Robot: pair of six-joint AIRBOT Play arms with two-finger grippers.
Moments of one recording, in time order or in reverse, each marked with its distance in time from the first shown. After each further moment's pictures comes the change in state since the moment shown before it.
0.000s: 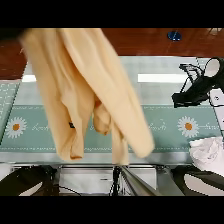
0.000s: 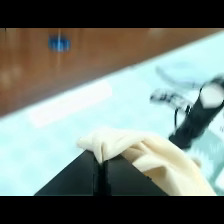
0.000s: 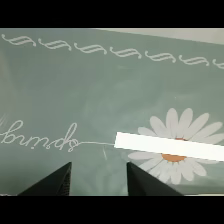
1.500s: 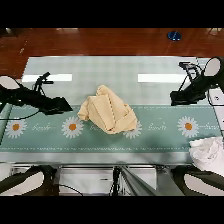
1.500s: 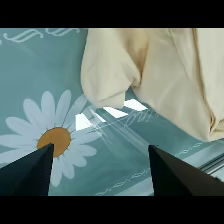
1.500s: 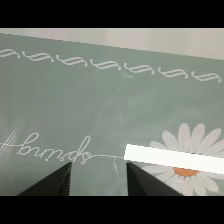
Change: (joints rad) left arm 0.730 -0.280 -0.871 -0.481 -0.110 0.399; right arm 0.000 0.000 0.000 0.051 -0.050 0.000
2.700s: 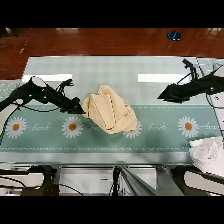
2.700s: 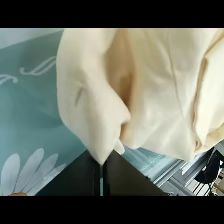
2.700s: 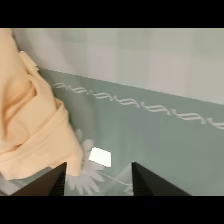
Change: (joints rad) left arm -0.120 -0.312 0.108 -0.144 0.003 0.059; right arm -0.198 -0.077 -0.105 0.649 -0.083 -0.301
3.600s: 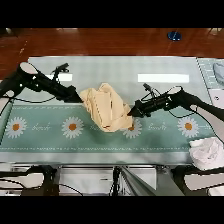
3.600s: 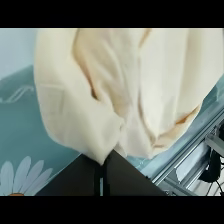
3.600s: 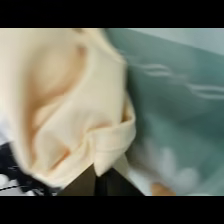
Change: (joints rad) left arm 0.015 0.043 0.214 0.000 -0.105 0.031; right arm 0.286 -0.254 -0.144 0.429 -0.120 -0.130
